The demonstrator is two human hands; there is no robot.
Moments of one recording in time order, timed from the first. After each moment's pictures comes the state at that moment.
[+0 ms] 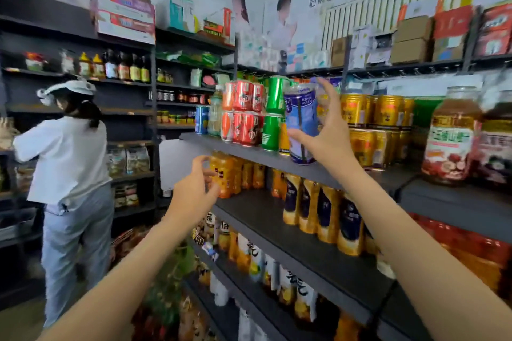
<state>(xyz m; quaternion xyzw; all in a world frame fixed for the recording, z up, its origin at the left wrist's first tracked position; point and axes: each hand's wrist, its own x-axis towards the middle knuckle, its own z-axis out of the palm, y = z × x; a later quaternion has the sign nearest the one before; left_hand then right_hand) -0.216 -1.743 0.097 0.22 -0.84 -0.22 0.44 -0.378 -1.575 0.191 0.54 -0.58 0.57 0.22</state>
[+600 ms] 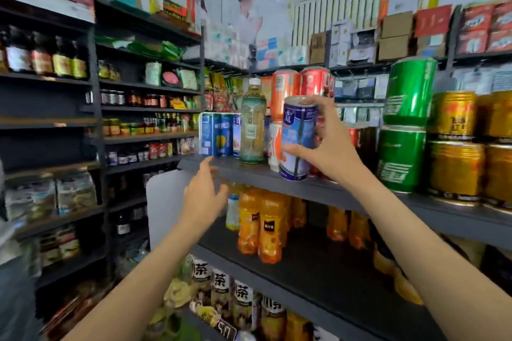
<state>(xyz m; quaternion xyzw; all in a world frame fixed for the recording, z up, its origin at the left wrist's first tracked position) -0.371 -2.164 0.106 0.13 -0.85 -0.30 0.42 -0.452 -1.952 0.194 0.51 -0.64 0.52 0.26</state>
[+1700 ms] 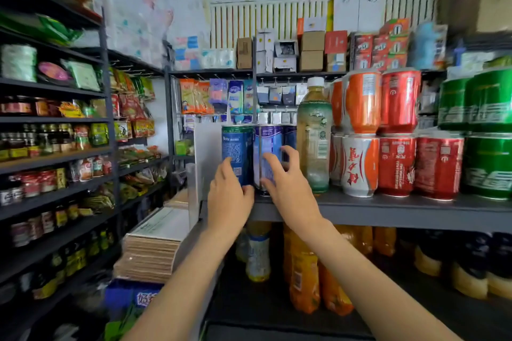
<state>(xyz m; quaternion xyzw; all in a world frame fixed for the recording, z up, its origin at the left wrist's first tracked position) -0.513 -2.356 0.127 -0.04 -0.85 -0.33 0.40 -0.518 -2.234 0.135 0.22 -0.85 0.20 0.43</state>
